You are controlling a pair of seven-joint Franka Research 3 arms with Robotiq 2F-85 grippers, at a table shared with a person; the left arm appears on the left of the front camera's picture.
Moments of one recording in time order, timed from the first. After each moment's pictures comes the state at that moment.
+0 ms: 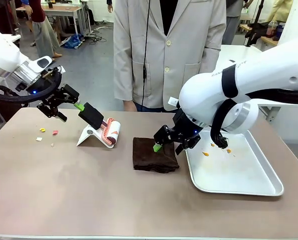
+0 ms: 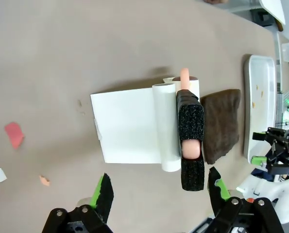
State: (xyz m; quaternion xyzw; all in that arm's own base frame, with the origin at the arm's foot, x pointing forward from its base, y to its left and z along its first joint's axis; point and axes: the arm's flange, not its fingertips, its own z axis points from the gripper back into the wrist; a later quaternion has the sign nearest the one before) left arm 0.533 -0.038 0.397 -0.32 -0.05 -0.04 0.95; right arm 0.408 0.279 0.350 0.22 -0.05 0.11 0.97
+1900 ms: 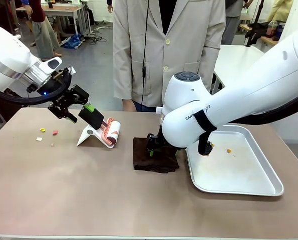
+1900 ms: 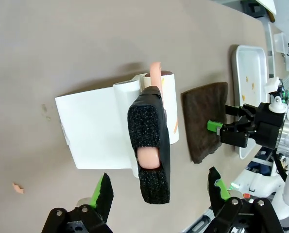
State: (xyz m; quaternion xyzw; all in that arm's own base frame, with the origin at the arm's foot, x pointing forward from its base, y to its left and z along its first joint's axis) left arm 0.528 -0.073 0.397 -0.33 -0.04 -0.07 0.94; right arm 0.457 0.332 0.292 0.05 -0.07 0.03 1.00
